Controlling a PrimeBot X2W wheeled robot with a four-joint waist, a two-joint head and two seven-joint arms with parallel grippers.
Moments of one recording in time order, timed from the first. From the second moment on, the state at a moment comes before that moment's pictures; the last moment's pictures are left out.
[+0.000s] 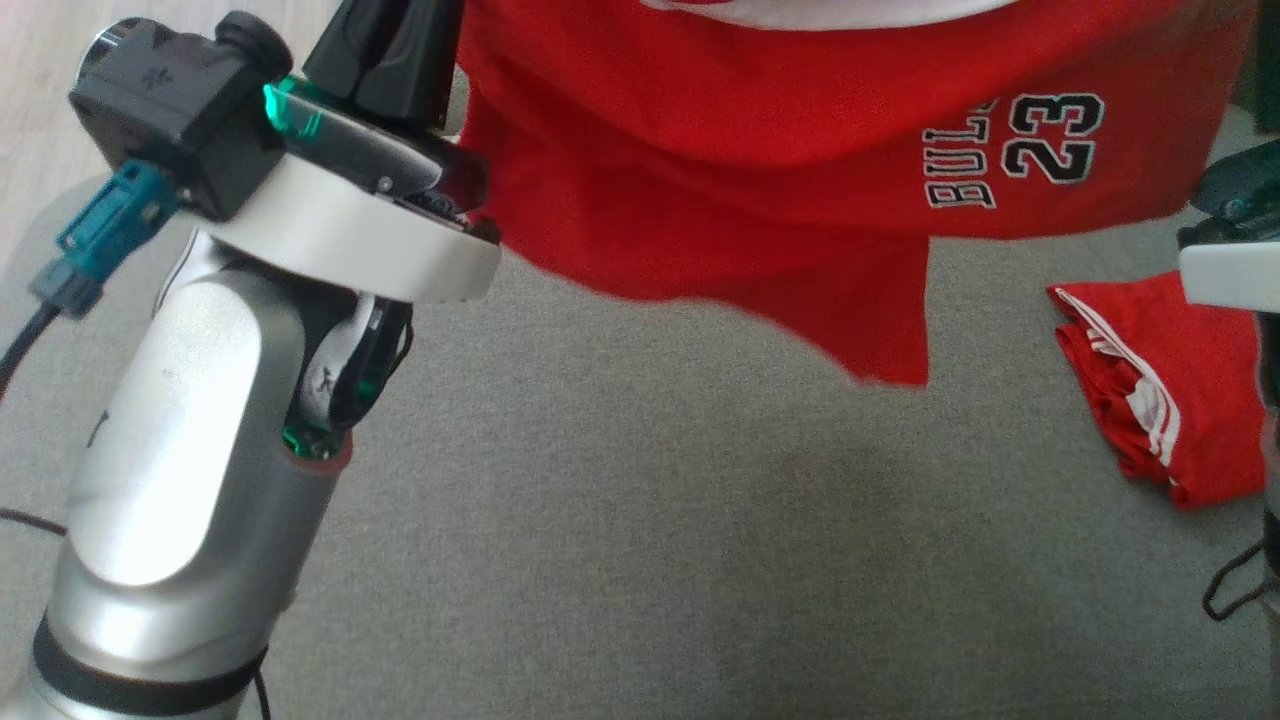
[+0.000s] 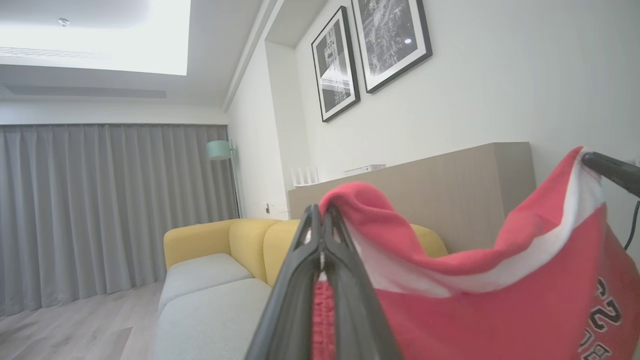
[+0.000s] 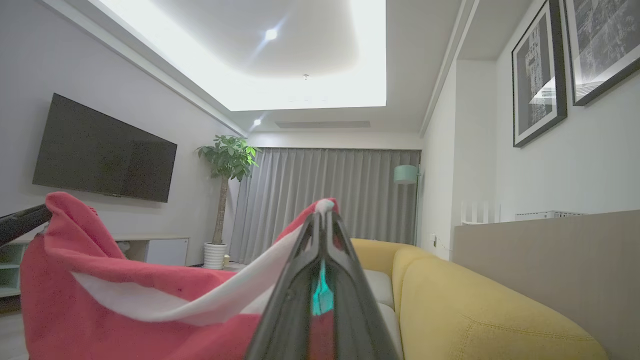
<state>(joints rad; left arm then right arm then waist) -0.67 0.22 -0.43 -0.14 -0.35 0.05 -0.02 -0.50 -0.29 0.06 -0.30 0.38 0.12 0.14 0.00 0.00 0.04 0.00</state>
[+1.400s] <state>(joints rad) -1.13 0.02 -0.38 1.25 -0.48 -0.02 -0.23 -1.17 -0.08 0.52 1.08 0.48 0.12 -0.11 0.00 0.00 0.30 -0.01</state>
